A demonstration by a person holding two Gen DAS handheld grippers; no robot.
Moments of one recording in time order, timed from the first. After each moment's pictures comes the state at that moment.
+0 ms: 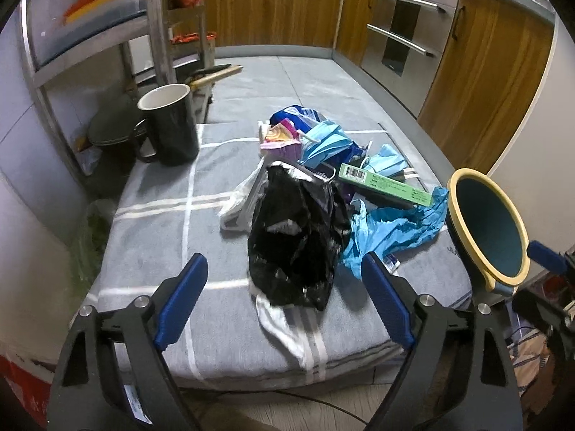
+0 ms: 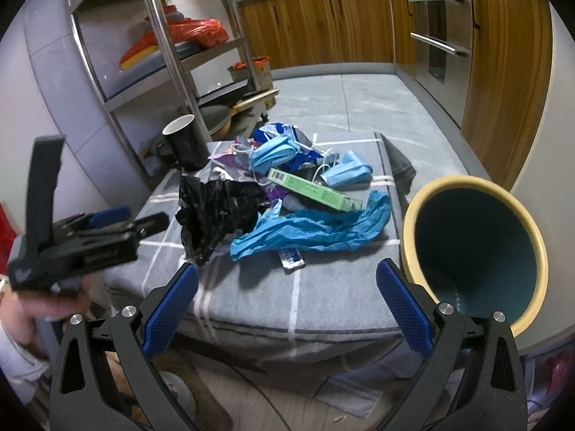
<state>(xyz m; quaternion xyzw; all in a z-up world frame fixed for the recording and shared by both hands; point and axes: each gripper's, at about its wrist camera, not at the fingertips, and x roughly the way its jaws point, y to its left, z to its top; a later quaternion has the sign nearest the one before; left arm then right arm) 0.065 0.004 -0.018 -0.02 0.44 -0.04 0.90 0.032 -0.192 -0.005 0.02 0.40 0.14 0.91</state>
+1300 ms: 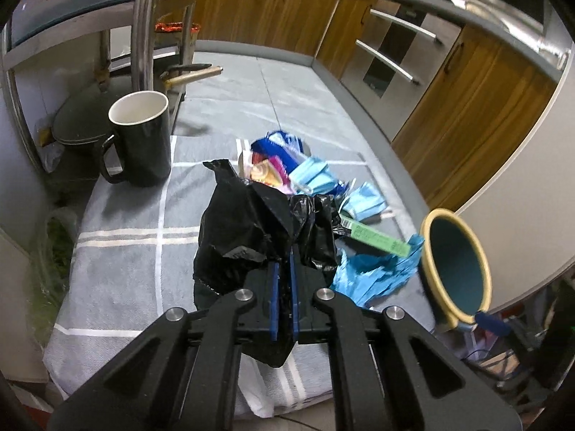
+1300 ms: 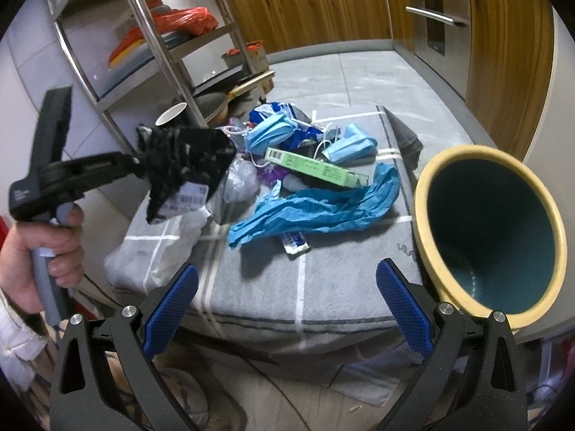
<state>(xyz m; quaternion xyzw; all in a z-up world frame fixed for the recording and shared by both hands) 0.116 0.038 -0.003 -0.11 0.44 -0.11 0.89 0.047 -0.194 -0.029 0.05 0.43 0.14 0.89</state>
